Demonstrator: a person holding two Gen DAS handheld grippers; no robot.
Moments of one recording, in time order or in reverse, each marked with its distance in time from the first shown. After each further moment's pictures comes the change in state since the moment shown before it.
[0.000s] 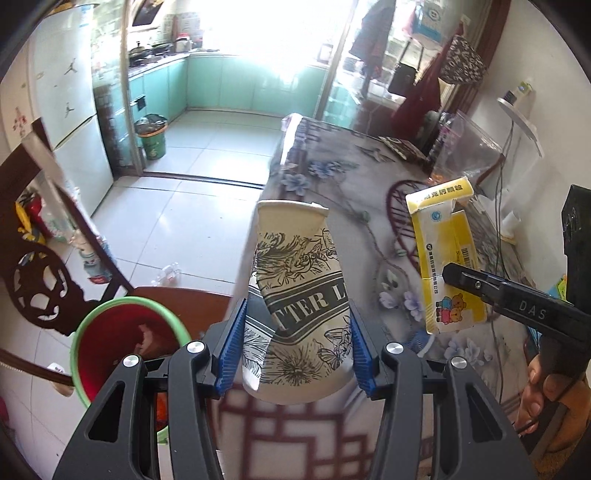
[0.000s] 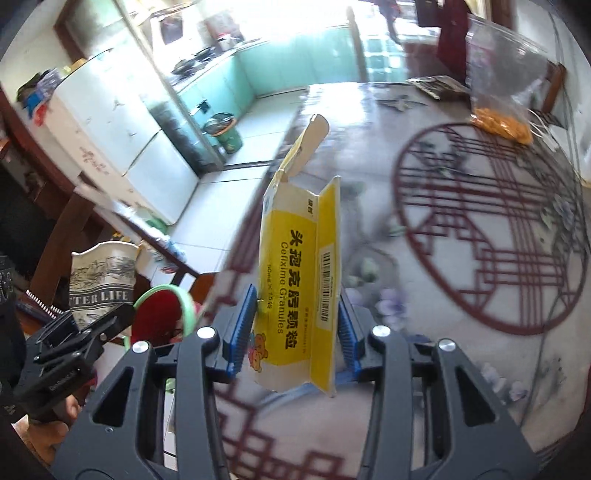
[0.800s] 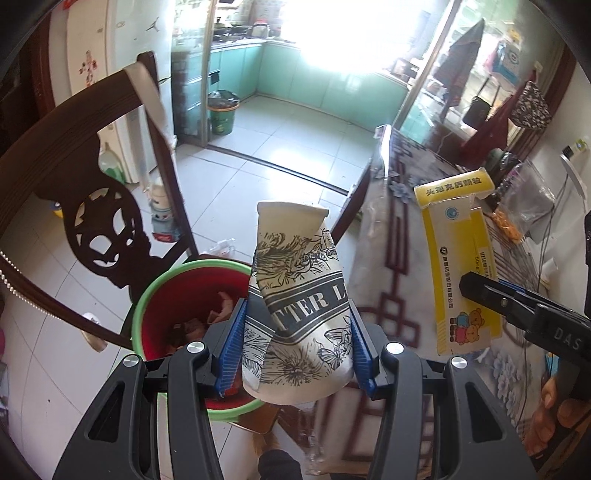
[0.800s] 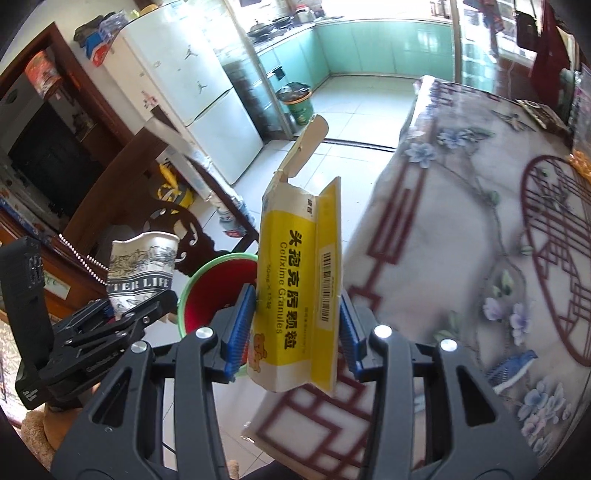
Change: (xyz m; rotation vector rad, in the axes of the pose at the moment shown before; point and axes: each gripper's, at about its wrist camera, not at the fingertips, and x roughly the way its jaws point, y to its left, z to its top) left arm -0.025 0.132 -0.032 -0.215 0.007 0.135; right arm 0.046 0.139 -0.012 -0.198 0.096 0.162
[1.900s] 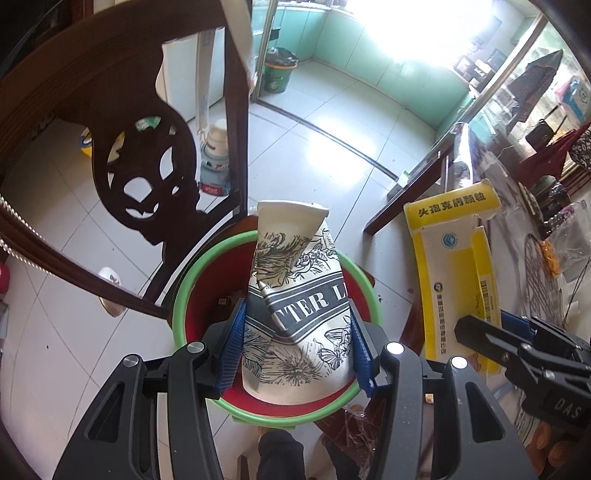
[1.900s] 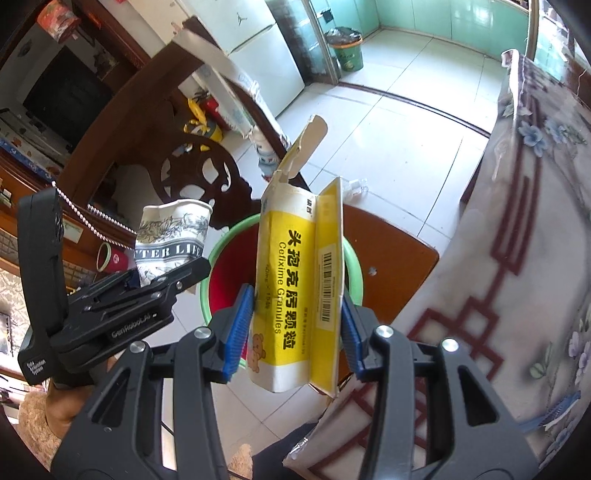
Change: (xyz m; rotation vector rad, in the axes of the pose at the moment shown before) left arm 0.063 0.098 0.005 -0.190 0.148 0.083; right arm 0.116 0.074 0.007 -0.120 0.246 0.085
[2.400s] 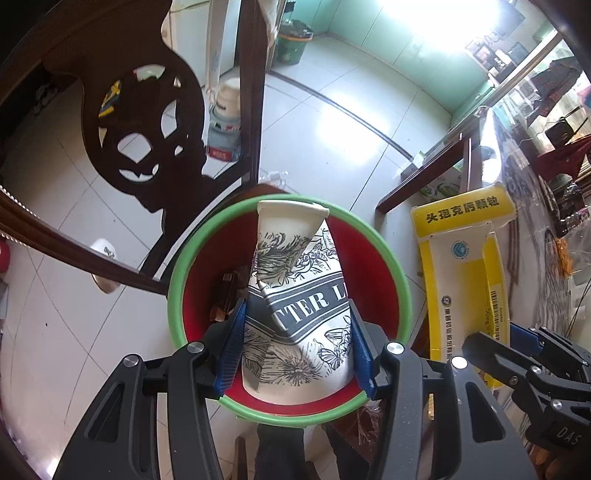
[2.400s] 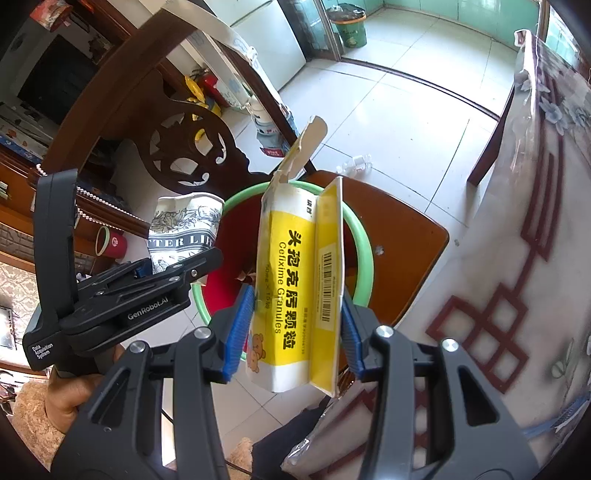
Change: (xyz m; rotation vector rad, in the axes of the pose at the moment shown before) left arm 0.046 0.018 -0.005 -0.043 0.113 0.019; right arm 0.038 -0.003 -0.004 0.005 0.090 0.005
